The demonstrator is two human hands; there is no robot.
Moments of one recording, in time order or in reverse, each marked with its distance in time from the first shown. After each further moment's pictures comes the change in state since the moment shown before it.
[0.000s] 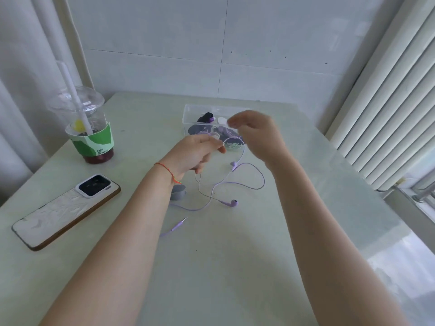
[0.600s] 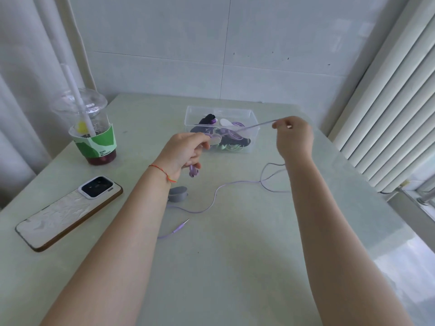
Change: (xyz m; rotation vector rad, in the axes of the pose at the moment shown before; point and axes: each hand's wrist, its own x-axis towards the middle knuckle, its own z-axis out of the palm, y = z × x) left_hand 0.004 -0.005 -0.011 -0.168 0.223 -0.039; right_hand 0.016 0.034 -0.035 -0.232 0.423 0.194
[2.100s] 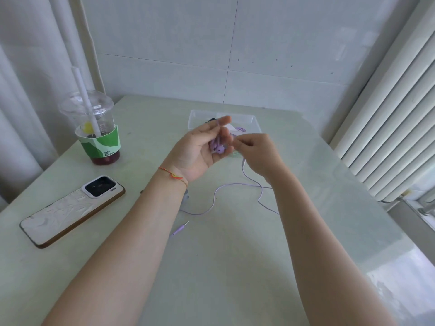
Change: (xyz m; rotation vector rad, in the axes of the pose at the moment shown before) left_hand -0.012 0.018 0.019 -0.680 -0.342 0.041; right_hand -0.036 -0.019 0.026 0.055 -0.502 -0.261
